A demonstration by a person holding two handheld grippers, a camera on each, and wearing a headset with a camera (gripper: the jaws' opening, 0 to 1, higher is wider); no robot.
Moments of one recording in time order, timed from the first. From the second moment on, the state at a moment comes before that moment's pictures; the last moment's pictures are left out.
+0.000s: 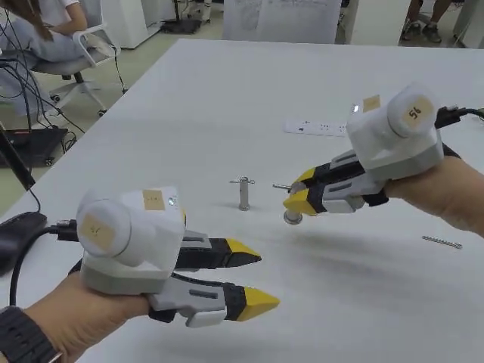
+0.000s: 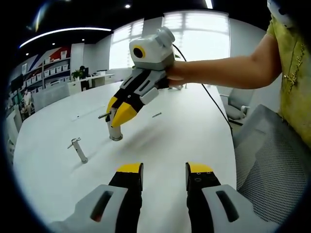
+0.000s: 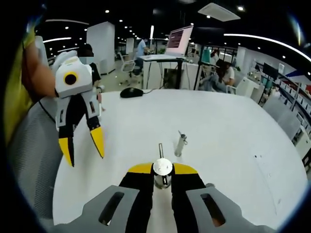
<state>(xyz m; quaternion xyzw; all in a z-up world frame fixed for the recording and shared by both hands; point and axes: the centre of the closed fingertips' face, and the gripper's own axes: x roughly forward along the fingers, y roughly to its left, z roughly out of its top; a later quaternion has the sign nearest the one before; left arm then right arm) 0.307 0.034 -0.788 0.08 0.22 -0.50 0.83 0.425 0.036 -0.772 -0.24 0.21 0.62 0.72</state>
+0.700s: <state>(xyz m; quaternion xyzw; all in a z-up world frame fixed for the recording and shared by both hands) 0.305 0.034 -0.793 0.07 0.23 -0.50 0.83 0.474 0.051 -0.787 -0.23 0.22 0.62 0.72</state>
